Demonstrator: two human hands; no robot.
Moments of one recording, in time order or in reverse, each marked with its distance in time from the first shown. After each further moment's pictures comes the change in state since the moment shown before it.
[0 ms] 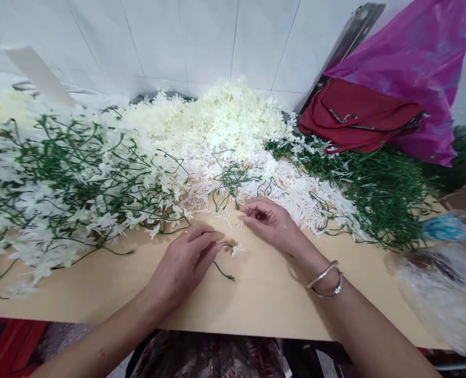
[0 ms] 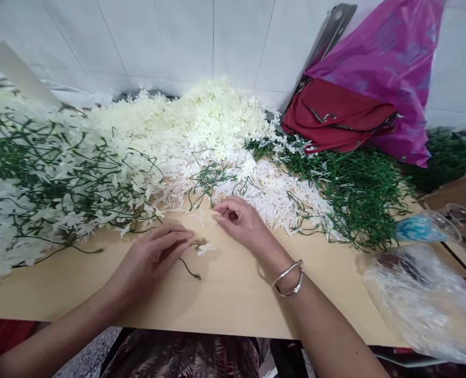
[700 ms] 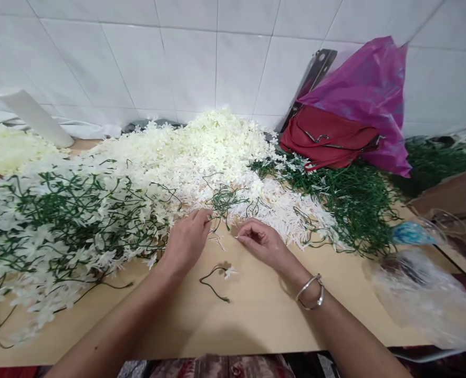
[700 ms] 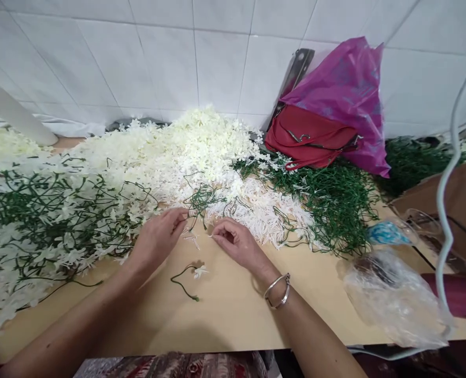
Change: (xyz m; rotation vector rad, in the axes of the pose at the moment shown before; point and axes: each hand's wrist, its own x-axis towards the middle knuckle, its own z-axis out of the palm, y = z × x) left_hand 0.095 -0.013 -0.012 0.455 -0.041 -0.186; right_hand -0.003 0.004 -0.006 0.052 0.022 -0.002
